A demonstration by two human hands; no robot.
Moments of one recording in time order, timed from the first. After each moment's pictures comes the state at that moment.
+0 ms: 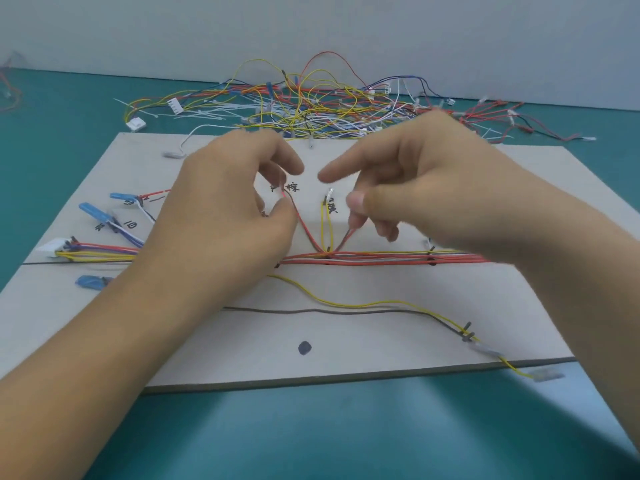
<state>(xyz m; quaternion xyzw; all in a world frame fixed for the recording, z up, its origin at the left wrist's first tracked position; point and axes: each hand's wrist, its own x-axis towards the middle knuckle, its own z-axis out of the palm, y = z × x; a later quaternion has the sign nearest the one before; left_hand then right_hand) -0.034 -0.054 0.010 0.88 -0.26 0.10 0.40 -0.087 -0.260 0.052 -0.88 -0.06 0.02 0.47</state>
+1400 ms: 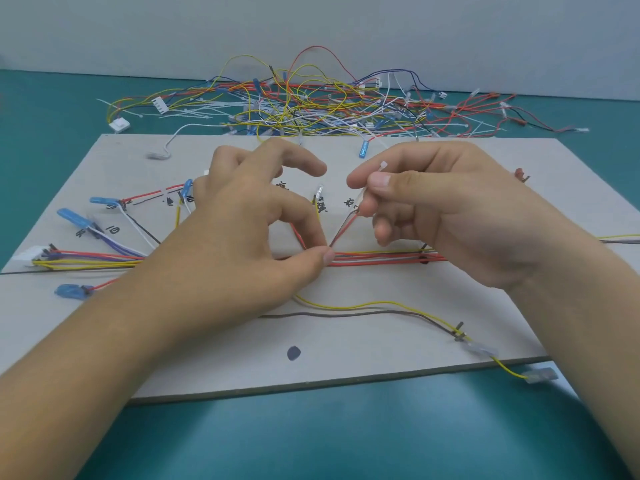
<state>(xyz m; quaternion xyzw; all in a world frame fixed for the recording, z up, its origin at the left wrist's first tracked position) -0.048 -0.060 0.012 0.86 -0.38 0.01 0.33 -0.099 -0.285 0.022 -0.73 0.00 0.02 0.68</state>
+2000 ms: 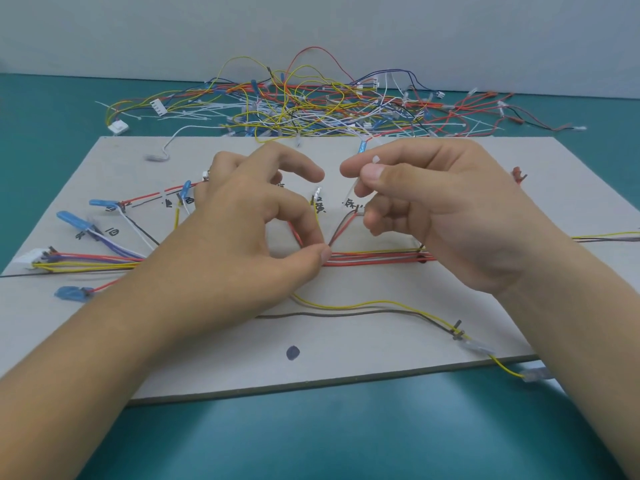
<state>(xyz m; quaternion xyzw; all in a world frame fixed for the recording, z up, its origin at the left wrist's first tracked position) -0.048 -0.060 0.012 0.86 -0.36 -0.02 0.36 -0.099 -0.275 0.019 -0.72 0.01 -0.04 0.69</state>
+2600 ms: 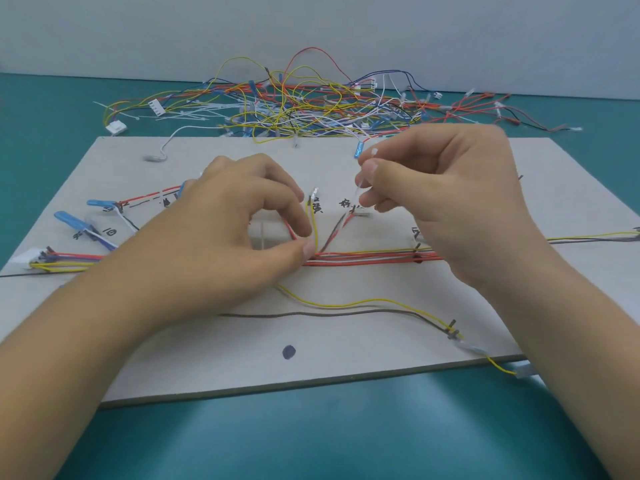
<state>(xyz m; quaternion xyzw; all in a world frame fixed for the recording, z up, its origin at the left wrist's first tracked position) -0.039 -0.052 0.017 0.87 -0.36 -0.03 0.32 -0.097 -0.266 0.022 -0.77 0.04 -0.20 0.60</state>
